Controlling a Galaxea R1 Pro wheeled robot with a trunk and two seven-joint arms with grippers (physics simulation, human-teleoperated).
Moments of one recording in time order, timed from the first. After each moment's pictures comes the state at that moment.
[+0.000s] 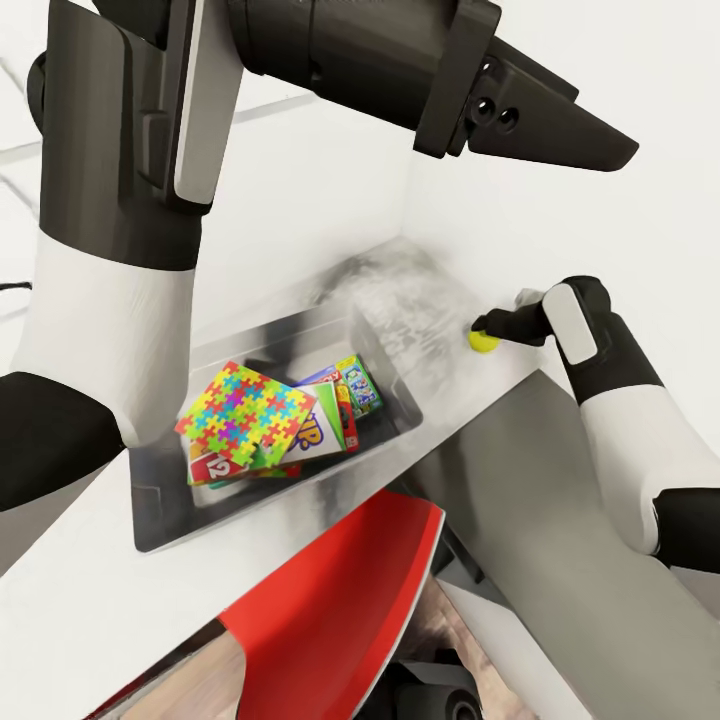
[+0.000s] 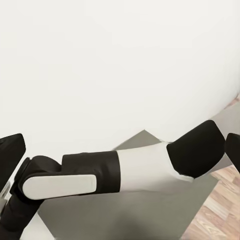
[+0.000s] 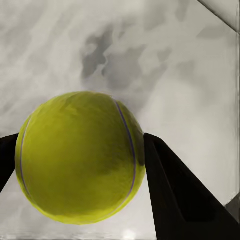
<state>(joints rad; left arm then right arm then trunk) -1.79 -0.17 -0.37 -1.36 0.12 1.04 -1.37 -1.36 -0.15 0.10 -0.88 -0.64 1.05 -0.36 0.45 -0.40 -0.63</state>
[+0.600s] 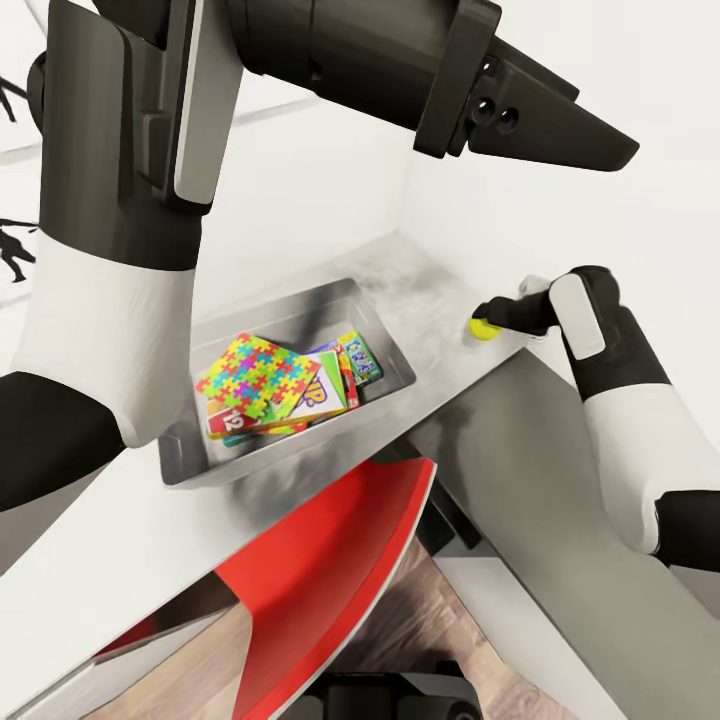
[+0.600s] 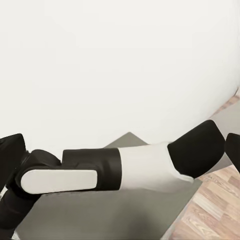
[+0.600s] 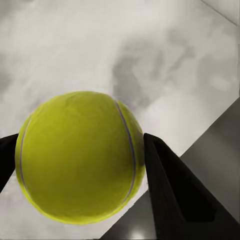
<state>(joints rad) -1.79 -0.17 -0.37 -1.36 0.12 1.04 -1.37 -1.36 -0.15 0.09 -0.94 -0.65 1.05 -0.36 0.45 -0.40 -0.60</state>
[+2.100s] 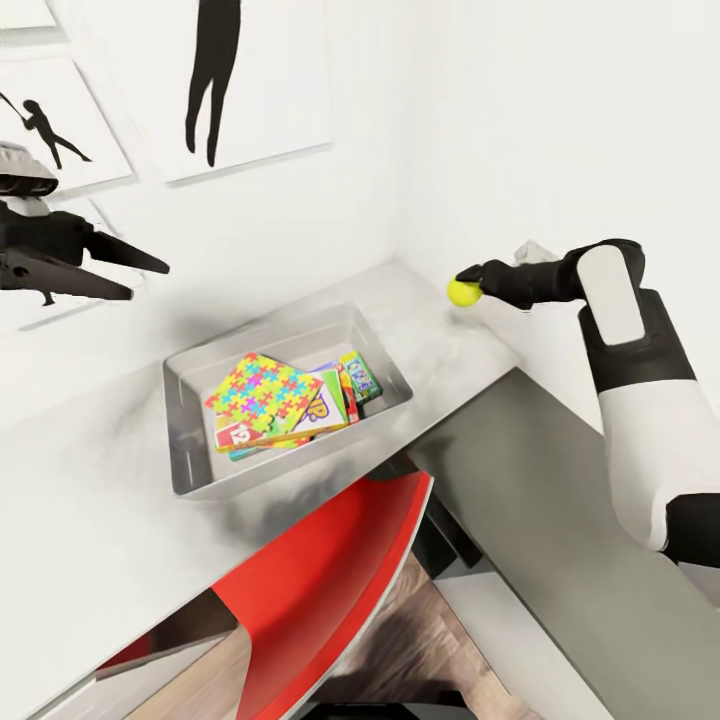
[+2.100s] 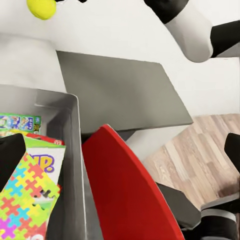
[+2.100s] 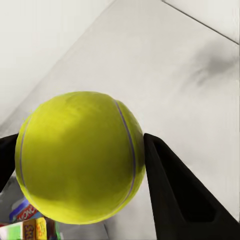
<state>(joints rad) -1.64 0.89 -0.66 -1.47 0.76 1.04 -1.38 -1.37 -0.17 0.10 -1.08 -0.96 1.05 -0.35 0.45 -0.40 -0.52</state>
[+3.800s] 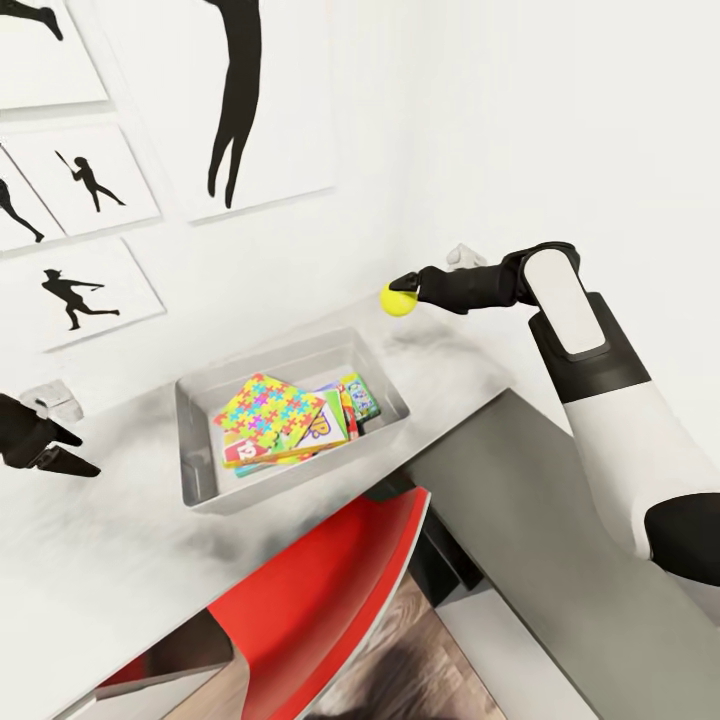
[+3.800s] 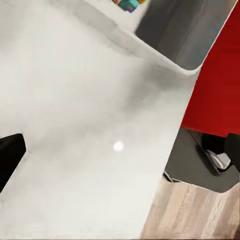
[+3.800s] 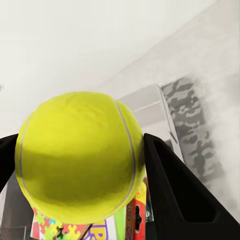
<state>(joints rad) -1.62 1.22 -1.37 -1.44 0.76 1.00 -0.96 -1.36 -0.12 0.32 -1.16 -1.21 1.05 -0.36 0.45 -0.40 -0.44</state>
